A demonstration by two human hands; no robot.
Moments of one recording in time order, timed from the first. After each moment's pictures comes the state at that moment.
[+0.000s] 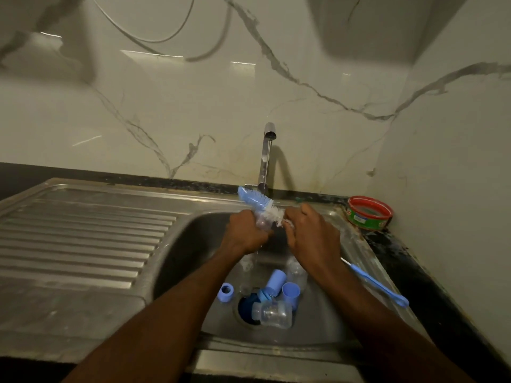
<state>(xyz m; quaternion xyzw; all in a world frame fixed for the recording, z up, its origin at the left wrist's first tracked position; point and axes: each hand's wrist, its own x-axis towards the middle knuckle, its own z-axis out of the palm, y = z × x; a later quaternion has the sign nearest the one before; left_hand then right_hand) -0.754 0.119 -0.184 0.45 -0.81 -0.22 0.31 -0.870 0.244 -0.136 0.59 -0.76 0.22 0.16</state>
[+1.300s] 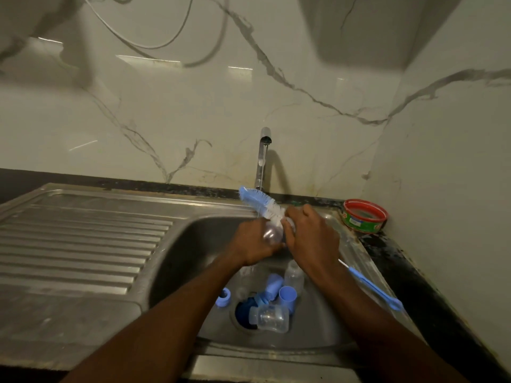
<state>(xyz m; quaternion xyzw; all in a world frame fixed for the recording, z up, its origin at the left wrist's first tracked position) -0.761 0.128 -0.182 0.36 -0.85 -0.27 0.29 -0.875 0.245 -0.133 0.56 -0.78 0.24 0.15</state>
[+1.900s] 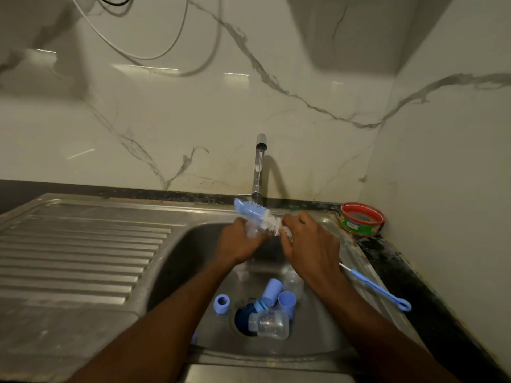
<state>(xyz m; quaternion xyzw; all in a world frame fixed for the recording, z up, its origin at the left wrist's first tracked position) -0.746 0.124 -0.178 0.43 -0.78 -0.31 0.33 -0.876 0.250 -0.133 0.57 -0.77 0.22 0.16</state>
